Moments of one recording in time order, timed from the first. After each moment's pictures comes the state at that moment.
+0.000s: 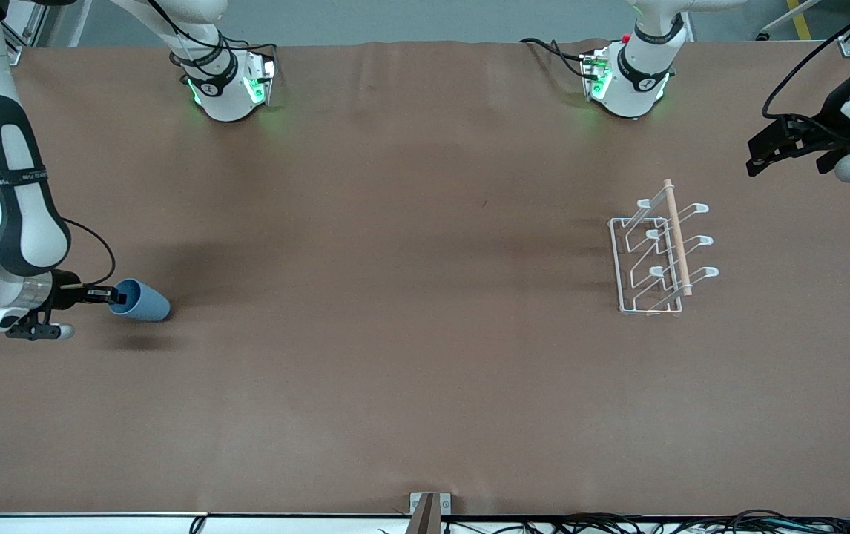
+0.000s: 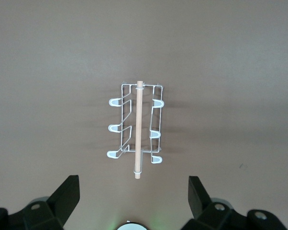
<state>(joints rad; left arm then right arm) -0.03 -0.05 -0.08 -1.54 0.00 1.47 -0.12 -0.27 0.49 -0.01 -1.81 0.24 2.06 -0.36</state>
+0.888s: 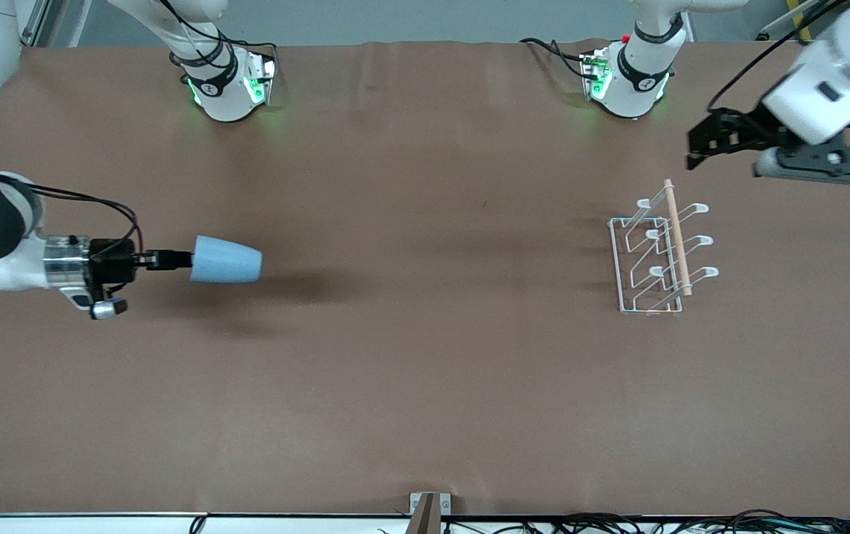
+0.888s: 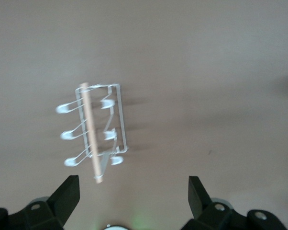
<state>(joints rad) -0.14 -0.01 -0.14 -1.54 -0.08 1.51 -0.12 -0.16 0.36 0.03 -1.89 1.11 1.58 -0.37</state>
